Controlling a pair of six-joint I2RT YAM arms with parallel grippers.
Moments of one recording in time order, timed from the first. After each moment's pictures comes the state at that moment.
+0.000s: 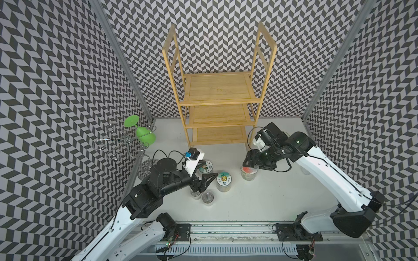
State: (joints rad) left arm -0.78 0.70 0.95 -0.59 0.25 -0.11; right arm 0.67 1.42 1.63 -1.33 -0.28 0.69
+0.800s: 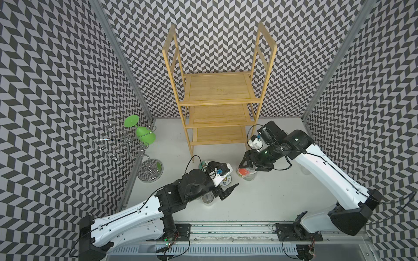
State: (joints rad) left arm -1.09 0.85 0.74 -0.14 -0.09 0.14; right arm 0.65 1.45 1.63 -1.33 -0.46 0.65
